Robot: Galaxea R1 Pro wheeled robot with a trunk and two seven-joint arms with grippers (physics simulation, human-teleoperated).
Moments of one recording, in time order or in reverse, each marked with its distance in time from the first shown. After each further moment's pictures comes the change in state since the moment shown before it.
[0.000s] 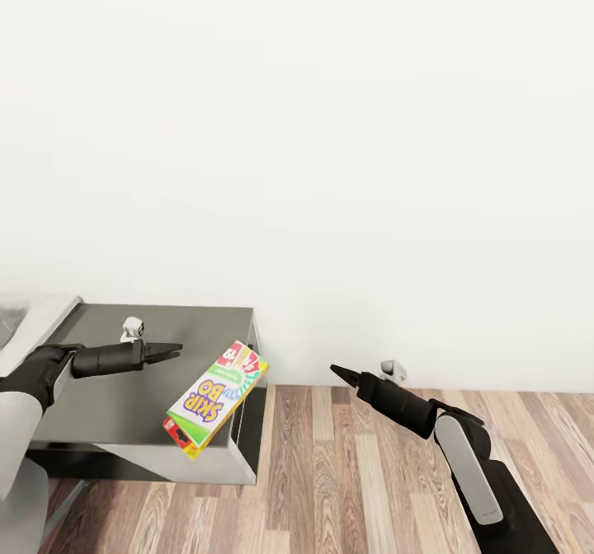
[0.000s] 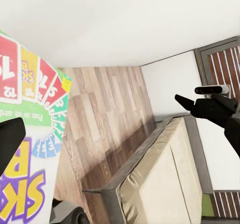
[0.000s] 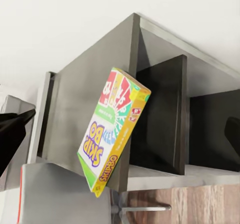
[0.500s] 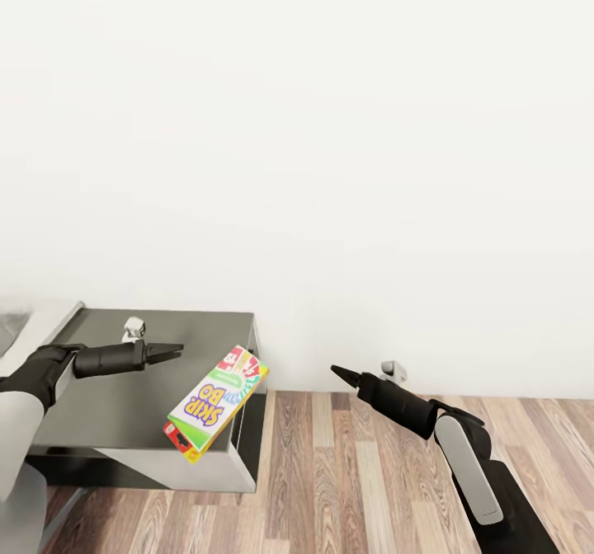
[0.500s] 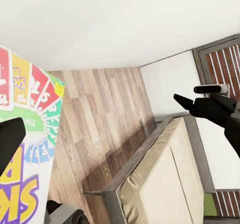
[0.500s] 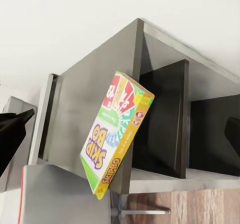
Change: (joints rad) left arm 0.000 -0.005 -0.003 0.000 -0.001 0.000 0.000; right arm 0.000 -0.003 -0.001 0.005 0.000 0.000 0.000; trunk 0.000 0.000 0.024
